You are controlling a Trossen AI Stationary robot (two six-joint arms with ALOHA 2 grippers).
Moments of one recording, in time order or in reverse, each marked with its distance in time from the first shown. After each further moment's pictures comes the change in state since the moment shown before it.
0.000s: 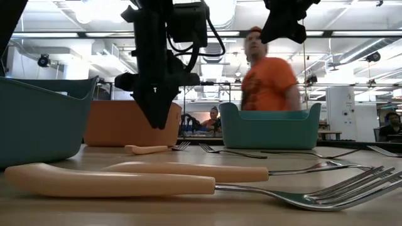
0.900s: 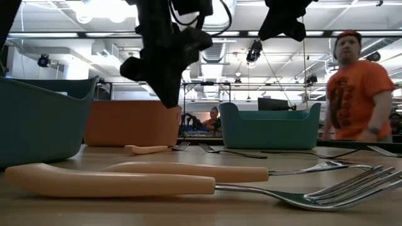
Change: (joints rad) left arm -0.048 -0.040 0.083 0.025 0.180 -0.016; right arm 0.000 0.000 0.018 0.000 0.000 0.013
